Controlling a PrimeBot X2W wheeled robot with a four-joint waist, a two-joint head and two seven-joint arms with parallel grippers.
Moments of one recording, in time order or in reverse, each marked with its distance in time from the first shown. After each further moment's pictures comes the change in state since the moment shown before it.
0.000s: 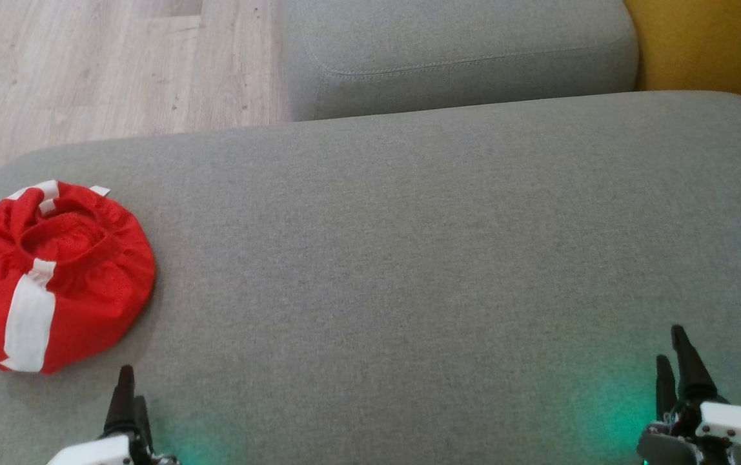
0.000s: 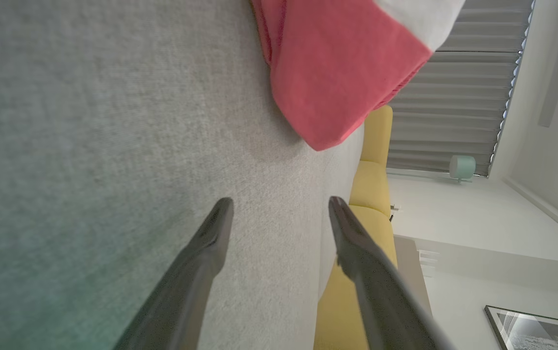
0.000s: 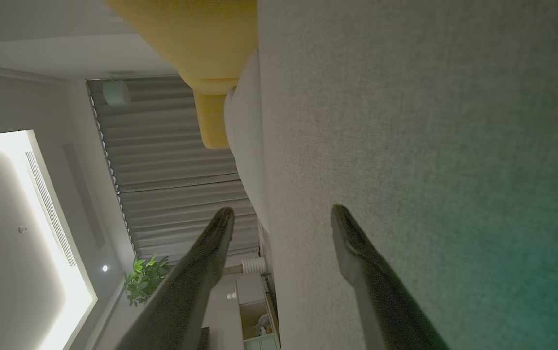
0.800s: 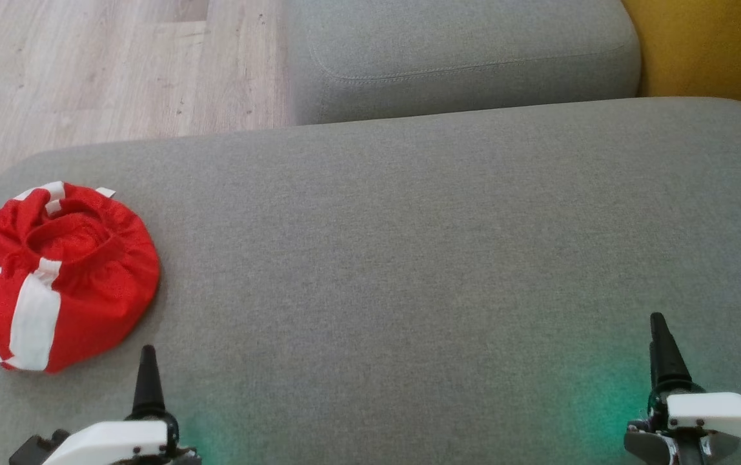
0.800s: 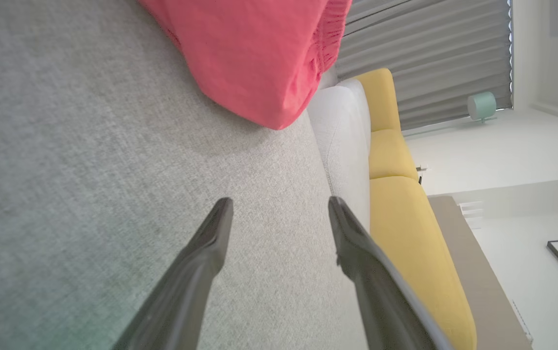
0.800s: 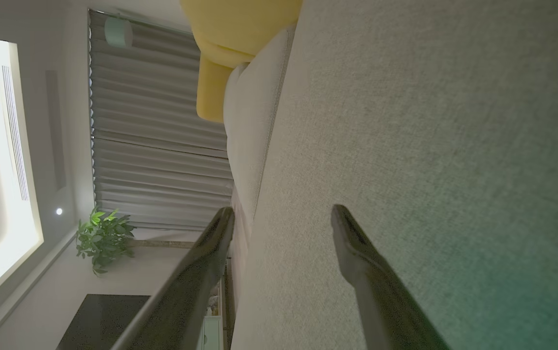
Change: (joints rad) left arm 0.001 -0.001 -0.065 -0.055 0.267 0.037 -0.066; right arm 0.000 0.000 0.057 -0.026 -0.243 0.000 -0.064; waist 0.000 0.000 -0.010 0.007
